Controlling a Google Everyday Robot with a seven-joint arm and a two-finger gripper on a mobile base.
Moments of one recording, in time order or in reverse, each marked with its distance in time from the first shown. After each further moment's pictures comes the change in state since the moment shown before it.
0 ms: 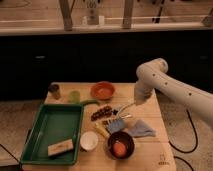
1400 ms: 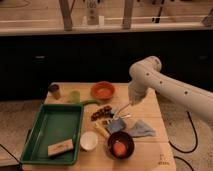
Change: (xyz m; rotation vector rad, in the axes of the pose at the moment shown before) arm -0.033 0.005 -0.015 -0.011 0.014 -0.133
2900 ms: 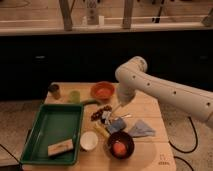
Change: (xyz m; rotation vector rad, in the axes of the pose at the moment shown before) arm -0.068 -0.015 -0.006 0.023 0.014 -0.232
